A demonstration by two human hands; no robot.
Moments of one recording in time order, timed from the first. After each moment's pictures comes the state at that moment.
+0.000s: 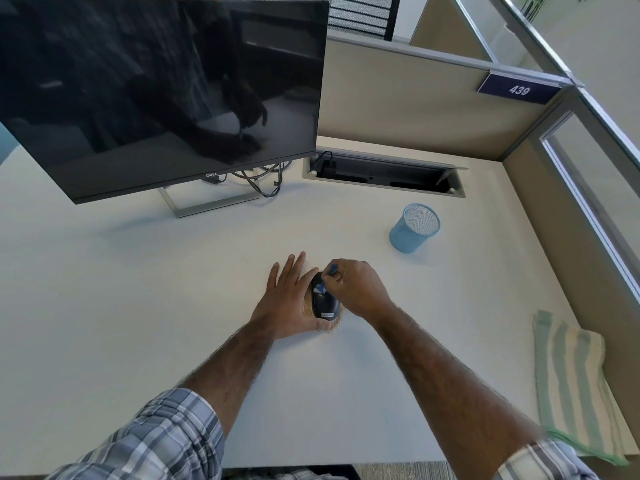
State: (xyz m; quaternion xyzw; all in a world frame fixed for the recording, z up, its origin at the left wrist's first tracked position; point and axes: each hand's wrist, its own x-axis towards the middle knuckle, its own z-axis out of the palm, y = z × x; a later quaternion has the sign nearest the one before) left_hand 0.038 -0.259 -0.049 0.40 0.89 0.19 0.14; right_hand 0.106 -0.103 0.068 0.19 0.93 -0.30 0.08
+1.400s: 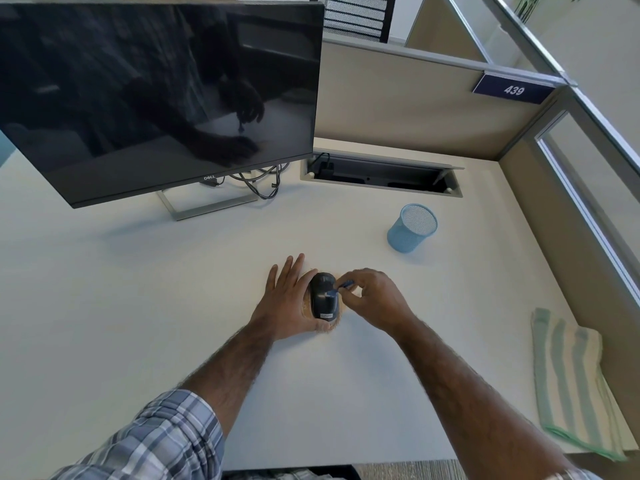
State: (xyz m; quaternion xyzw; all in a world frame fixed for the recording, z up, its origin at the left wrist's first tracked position) left_hand 0.037 -0.259 -0.049 0.40 0.88 0.20 0.16; right_hand 0.140 -0.079 0.067 0.14 0.94 -0.30 0.04
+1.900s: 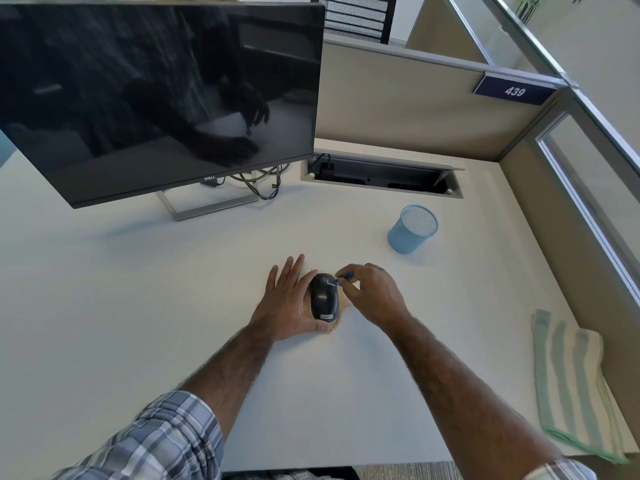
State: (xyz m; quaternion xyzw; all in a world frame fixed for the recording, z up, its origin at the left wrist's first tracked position) left_hand 0.036 -0.259 -0.051 0.40 0.88 0.20 0.15; right_hand 0.128 -0.079 0.057 0.17 0.95 -0.26 0.00
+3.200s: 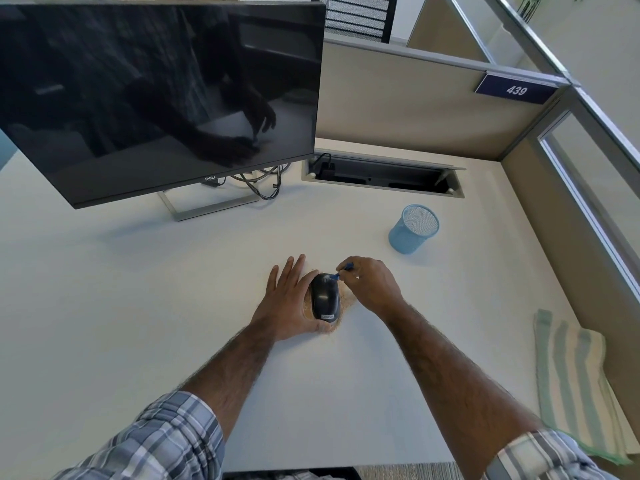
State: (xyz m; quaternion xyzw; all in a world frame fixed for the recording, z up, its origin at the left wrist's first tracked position) left_hand 0.036 -0.259 -0.049 0.40 0.89 0.18 0.16; right_hand 0.105 -0.072 0.052 0.22 0.94 -0.27 0.04
